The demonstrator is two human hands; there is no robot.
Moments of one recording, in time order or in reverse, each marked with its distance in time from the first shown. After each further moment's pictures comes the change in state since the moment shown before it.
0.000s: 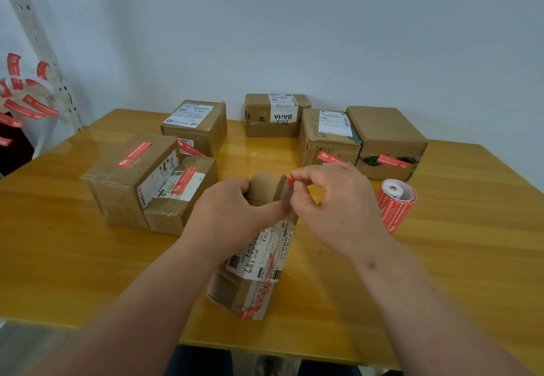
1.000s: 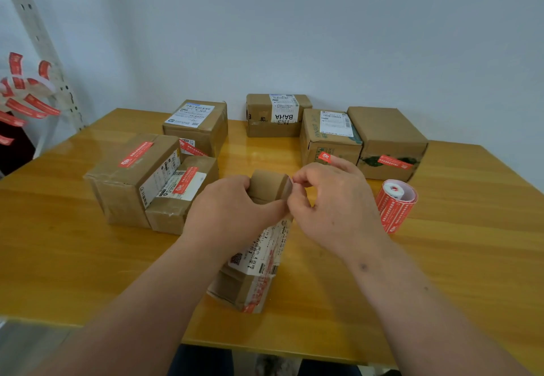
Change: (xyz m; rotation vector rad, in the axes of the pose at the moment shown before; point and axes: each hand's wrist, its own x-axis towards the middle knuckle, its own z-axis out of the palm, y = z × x) left_hand 0.001 0.003 0.000 0.154 0.076 0.006; right_hand 0.002 -0.001 0.006 -0.132 -0.040 -0.009
